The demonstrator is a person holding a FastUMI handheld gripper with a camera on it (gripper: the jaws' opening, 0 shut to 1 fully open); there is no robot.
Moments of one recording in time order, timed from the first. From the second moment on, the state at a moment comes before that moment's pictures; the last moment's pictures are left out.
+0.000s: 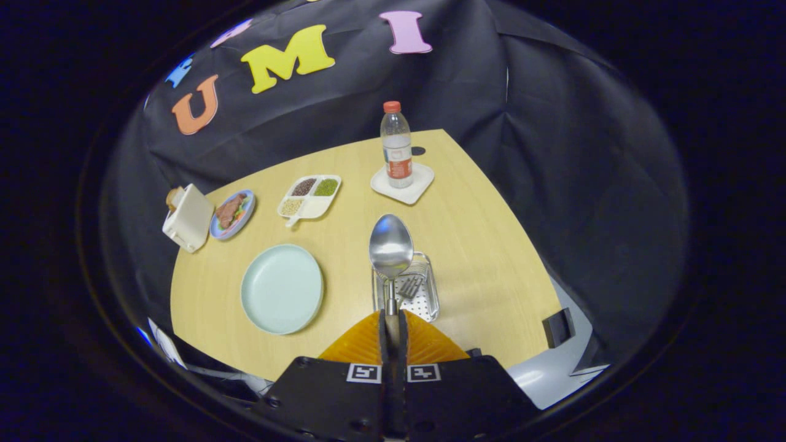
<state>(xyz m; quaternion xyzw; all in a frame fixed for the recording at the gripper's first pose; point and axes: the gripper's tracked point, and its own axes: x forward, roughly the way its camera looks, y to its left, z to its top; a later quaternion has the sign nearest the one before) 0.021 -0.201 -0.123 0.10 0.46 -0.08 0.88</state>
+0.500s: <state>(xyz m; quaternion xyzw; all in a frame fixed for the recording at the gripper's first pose) 0.020 -0.215 -0.150 0.10 0.48 -0.08 0.87</state>
